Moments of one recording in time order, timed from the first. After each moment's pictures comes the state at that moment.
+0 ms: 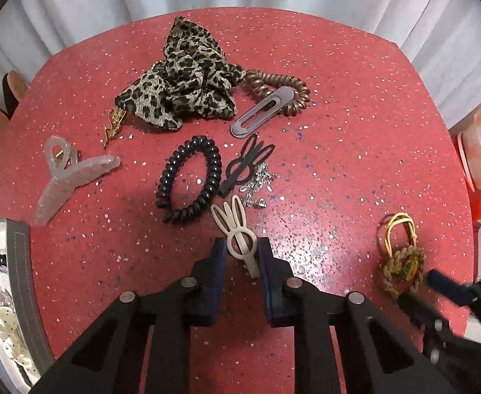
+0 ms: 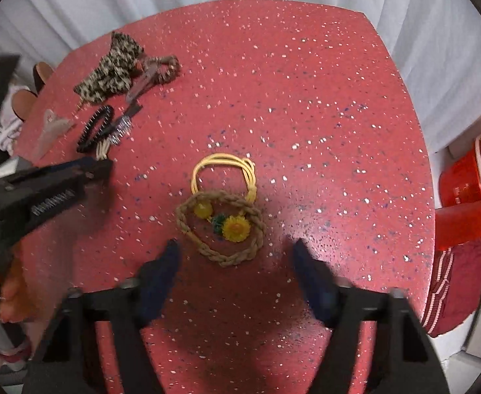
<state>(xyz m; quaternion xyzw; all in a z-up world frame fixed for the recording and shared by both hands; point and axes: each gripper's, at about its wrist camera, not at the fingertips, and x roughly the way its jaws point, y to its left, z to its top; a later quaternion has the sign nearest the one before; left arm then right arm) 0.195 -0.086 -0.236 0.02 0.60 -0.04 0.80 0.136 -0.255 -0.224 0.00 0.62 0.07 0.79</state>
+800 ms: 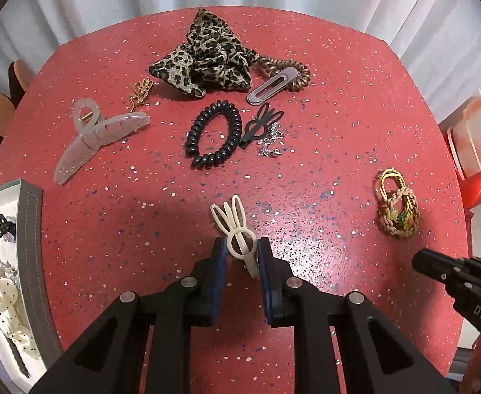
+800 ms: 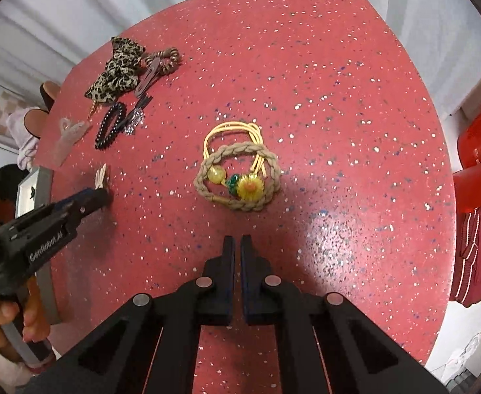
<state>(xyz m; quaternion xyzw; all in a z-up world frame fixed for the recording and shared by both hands) 0.142 -0.058 -0.226 0.01 0.60 -0.06 0.80 0.122 -0.269 -0.219 0.10 0.63 0.09 0.77</state>
